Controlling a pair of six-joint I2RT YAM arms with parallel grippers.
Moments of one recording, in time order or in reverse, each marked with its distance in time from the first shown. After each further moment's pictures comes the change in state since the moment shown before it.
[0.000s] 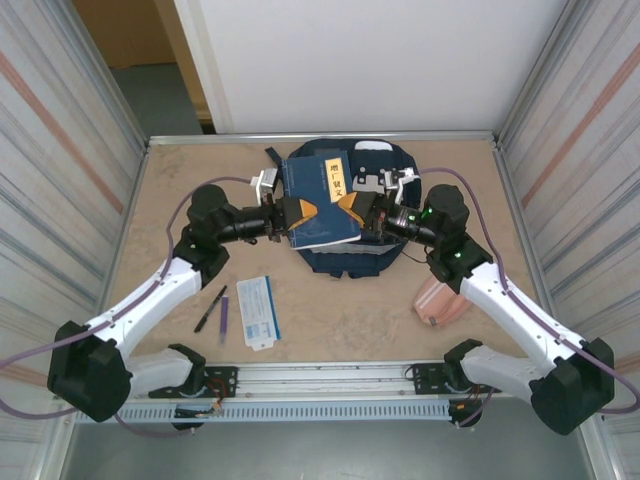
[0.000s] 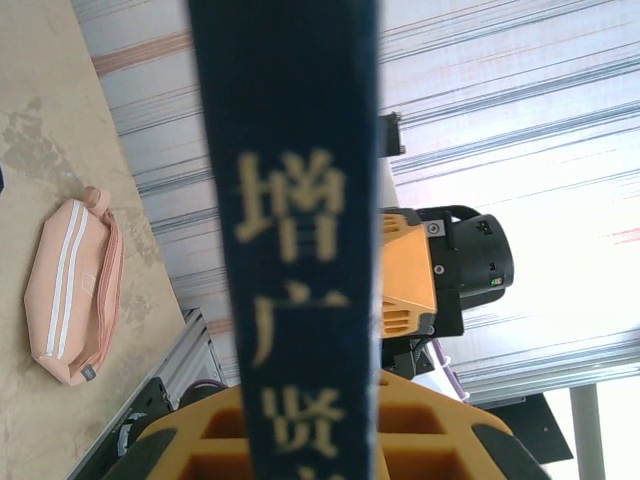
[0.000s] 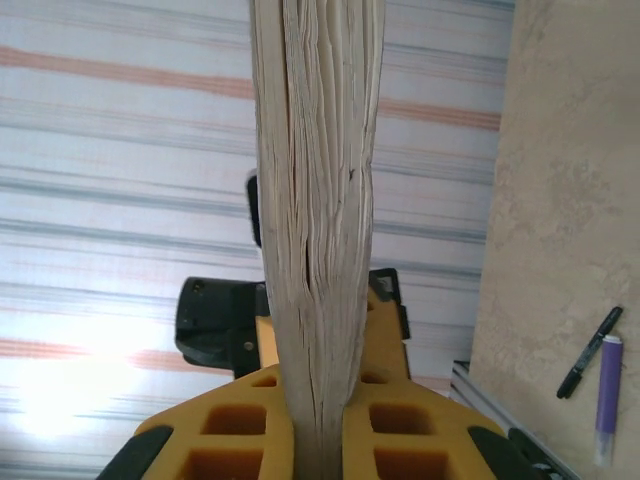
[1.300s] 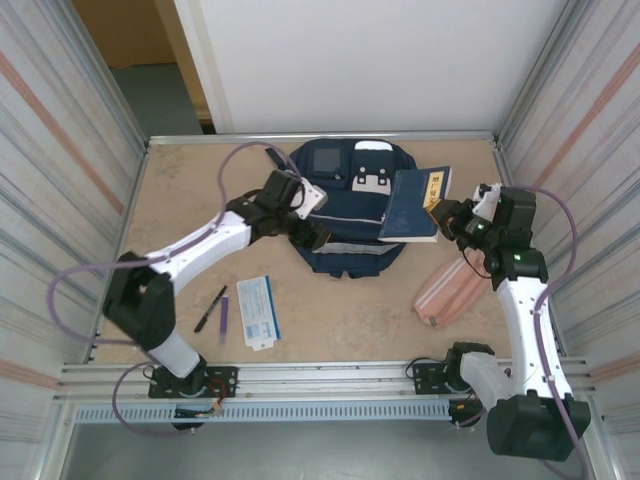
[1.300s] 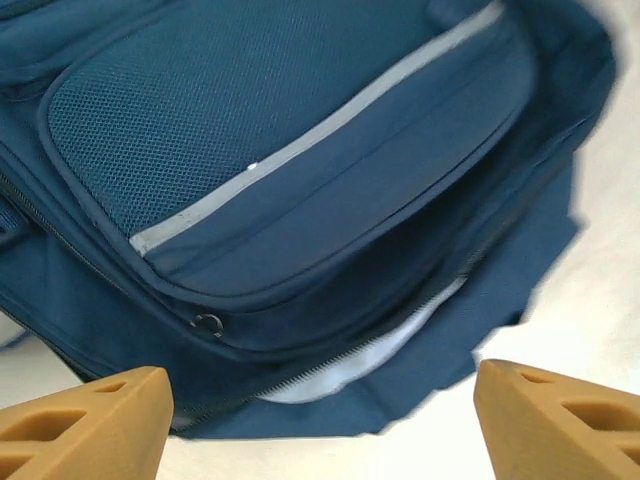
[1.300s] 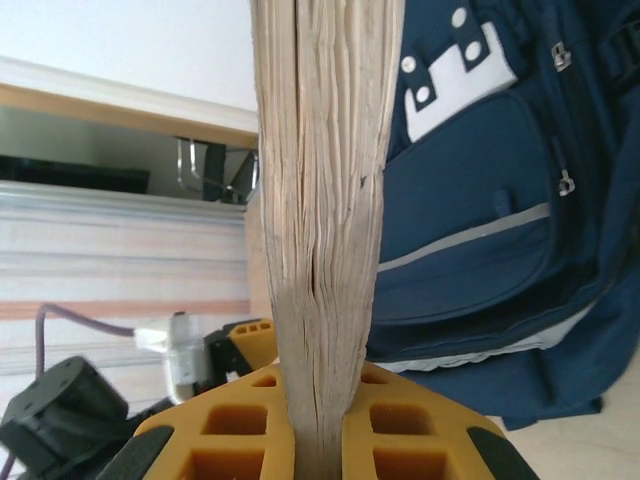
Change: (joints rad) left arm -0.140 0.485 0.452 -0.949 -0.744 1.462; right arm -0.638 -0.157 0.021 -0.698 -0.034 -0.530
